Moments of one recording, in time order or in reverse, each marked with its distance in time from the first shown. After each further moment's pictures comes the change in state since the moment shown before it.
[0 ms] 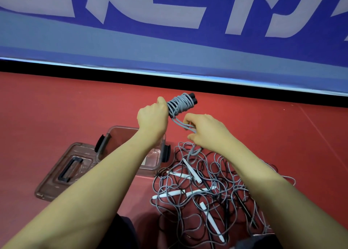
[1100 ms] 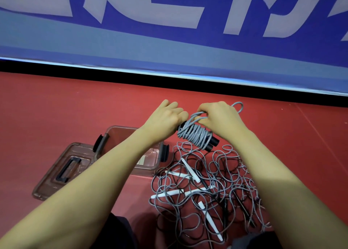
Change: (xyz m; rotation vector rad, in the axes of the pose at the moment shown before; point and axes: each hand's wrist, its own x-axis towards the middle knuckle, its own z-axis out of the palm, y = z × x) left_hand 0.003 0.000 0.008 -0.083 0.448 0.858; right_hand 0.011 0.030 -0.020 -0.209 0.197 0.016
